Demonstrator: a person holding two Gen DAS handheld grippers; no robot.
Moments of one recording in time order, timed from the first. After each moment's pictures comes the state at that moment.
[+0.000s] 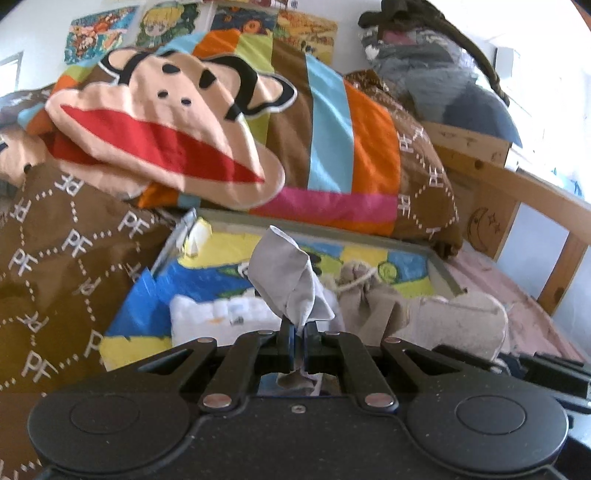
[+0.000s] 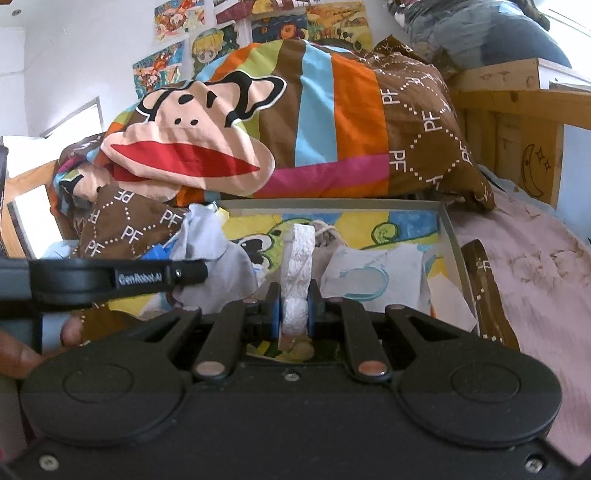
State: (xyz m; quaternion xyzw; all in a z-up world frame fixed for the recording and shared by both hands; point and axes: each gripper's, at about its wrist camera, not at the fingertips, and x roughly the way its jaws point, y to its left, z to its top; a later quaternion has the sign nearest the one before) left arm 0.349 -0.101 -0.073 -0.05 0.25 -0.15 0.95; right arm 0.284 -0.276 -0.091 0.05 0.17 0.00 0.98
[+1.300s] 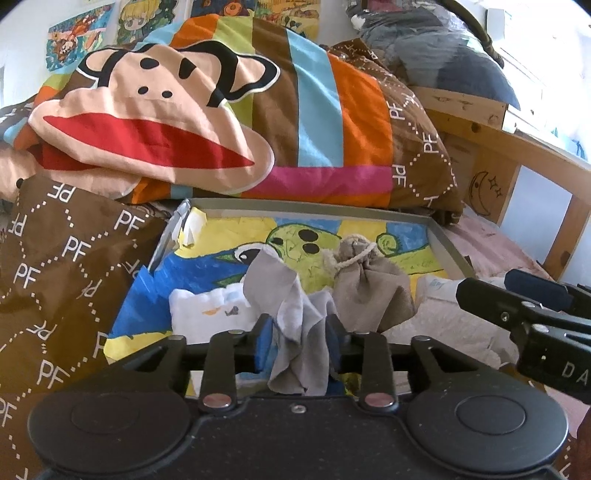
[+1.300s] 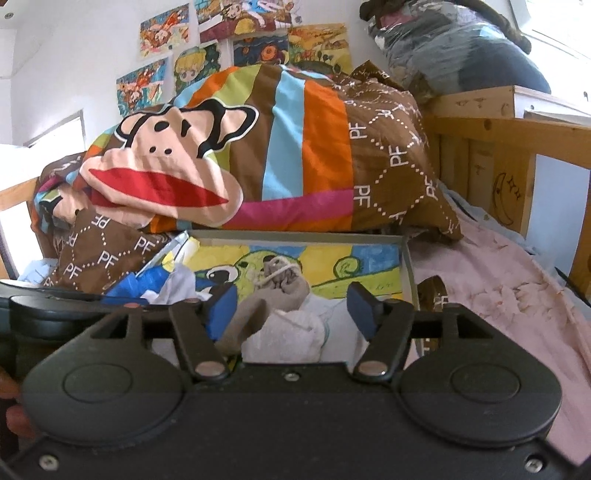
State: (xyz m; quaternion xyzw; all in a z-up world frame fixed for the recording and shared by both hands) left arm 0.346 -0.112 -0.060 0.01 0.29 -0.15 0.95; right arm 0.273 -0.304 -0.061 0.04 0.14 -0.04 0.99
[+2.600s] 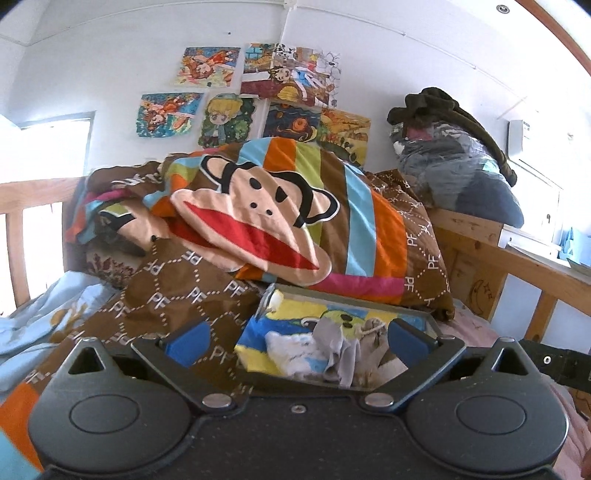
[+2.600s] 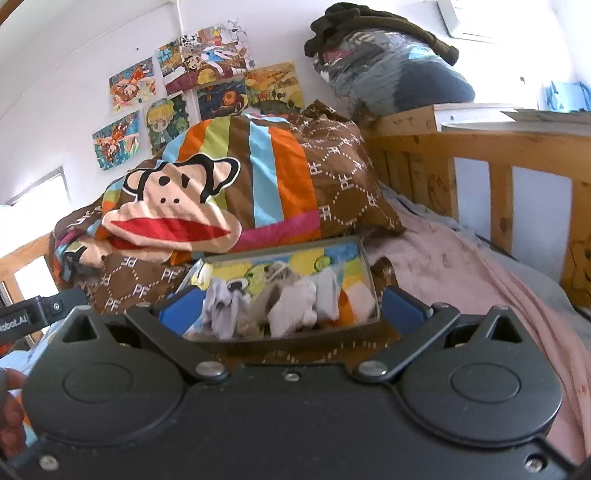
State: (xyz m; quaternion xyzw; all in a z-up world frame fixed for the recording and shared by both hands) left arm 0.151 -0.028 0.002 -0.07 0.13 -0.07 0.99; right arm 0.068 -0.264 -0.020 0.11 0.09 -0.10 0.98
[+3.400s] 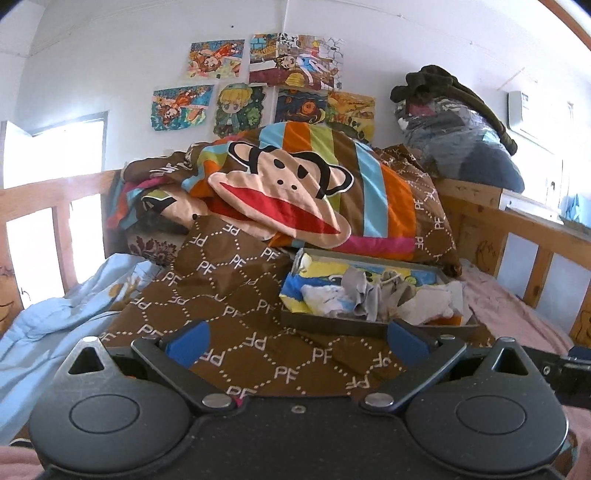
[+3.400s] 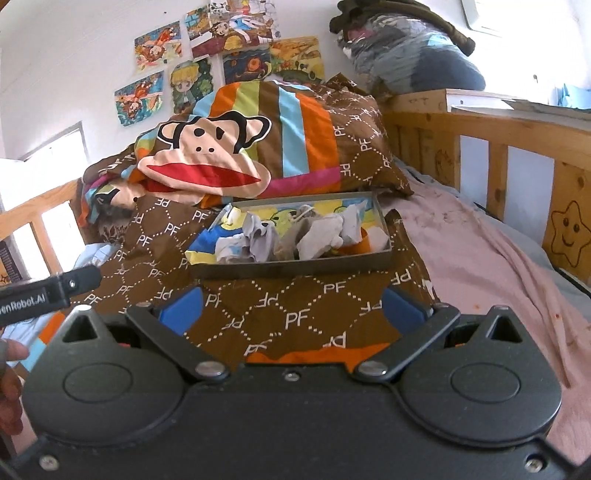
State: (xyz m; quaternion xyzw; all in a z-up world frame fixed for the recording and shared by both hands) left arm 0.064 0.007 -0.007 -0.03 0.16 -0.05 0.99; right arm -0.017 -0.186 -0.038 0.08 0.15 -0.09 0.98
